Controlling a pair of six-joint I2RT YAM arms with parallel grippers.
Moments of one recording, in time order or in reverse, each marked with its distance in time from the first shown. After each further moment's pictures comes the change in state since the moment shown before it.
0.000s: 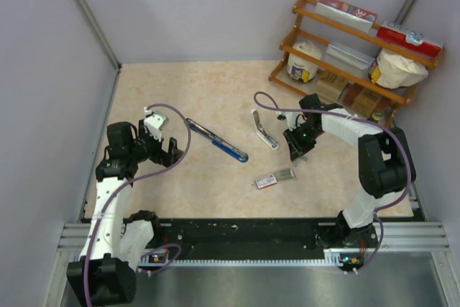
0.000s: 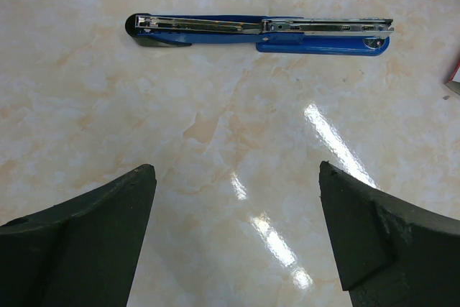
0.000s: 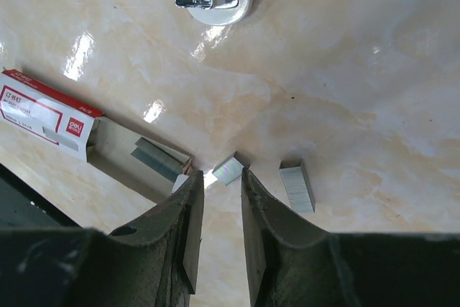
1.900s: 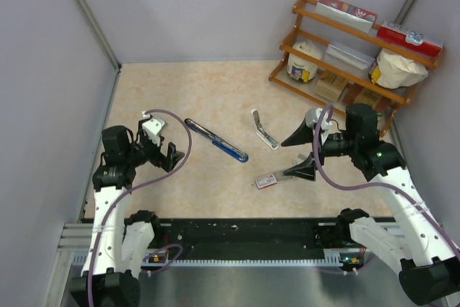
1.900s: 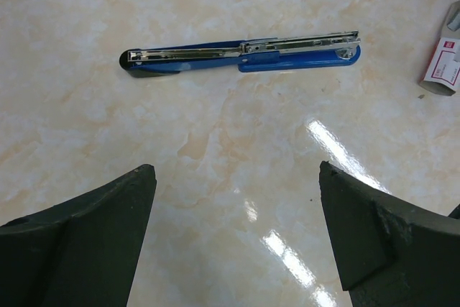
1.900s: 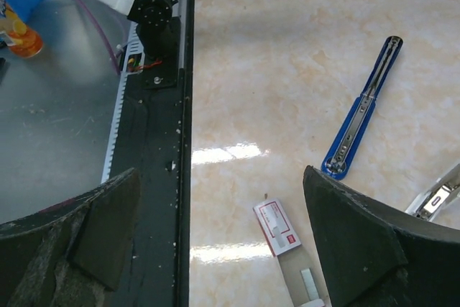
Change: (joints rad) left arm 0.021 -0.097 0.000 -0.021 0.089 0.050; right arm -0.001 -0.827 -0.171 0.188 -0.806 -0.048
